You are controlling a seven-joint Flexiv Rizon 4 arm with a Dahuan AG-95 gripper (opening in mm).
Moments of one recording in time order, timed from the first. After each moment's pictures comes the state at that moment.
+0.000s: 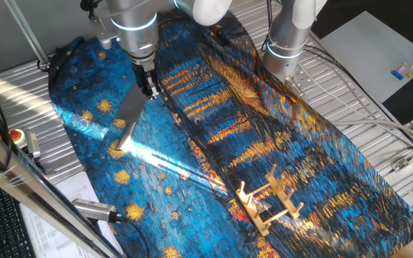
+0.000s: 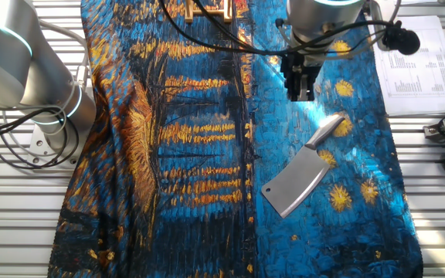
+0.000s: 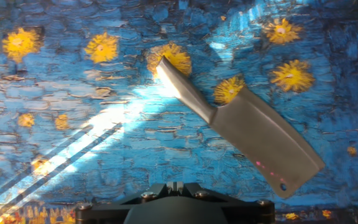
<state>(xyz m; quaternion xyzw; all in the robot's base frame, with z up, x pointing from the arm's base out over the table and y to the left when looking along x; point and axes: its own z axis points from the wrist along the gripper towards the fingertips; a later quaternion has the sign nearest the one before) 0.503 0.000 0.172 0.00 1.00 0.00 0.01</state>
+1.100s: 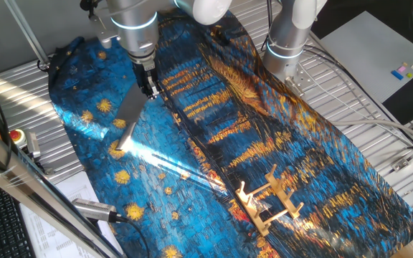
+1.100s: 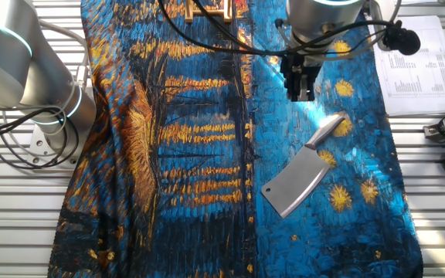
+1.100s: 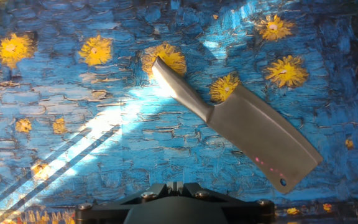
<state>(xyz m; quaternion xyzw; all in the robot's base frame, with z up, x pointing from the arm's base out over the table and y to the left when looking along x) 0.502 0.001 0.174 -0.01 1.00 0.00 0.01</state>
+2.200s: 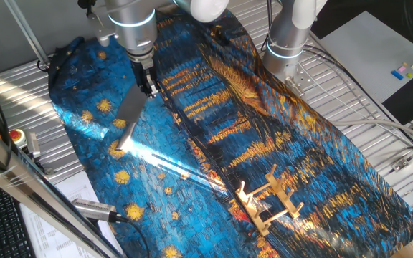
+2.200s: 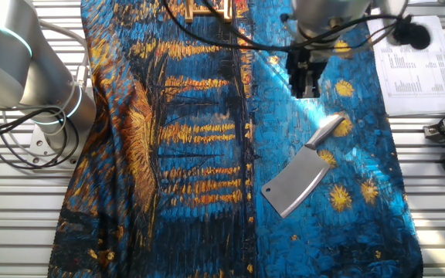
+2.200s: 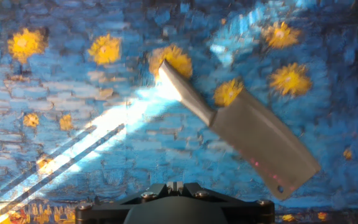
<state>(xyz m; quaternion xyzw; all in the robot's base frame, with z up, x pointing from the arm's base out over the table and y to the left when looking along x) 0.509 0.000 0.192 -0.02 1.00 0.01 0.01</state>
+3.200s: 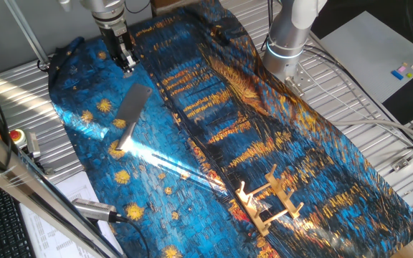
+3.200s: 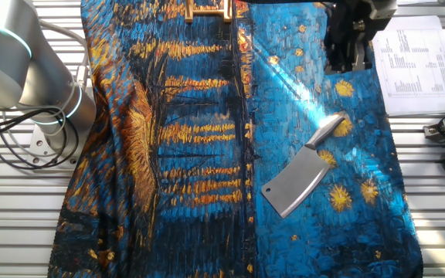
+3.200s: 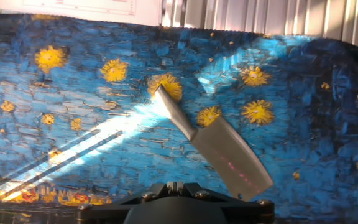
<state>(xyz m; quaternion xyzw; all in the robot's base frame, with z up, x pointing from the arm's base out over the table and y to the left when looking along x) 0.543 -0.019 0.297 -0.08 1.00 -0.01 0.00</state>
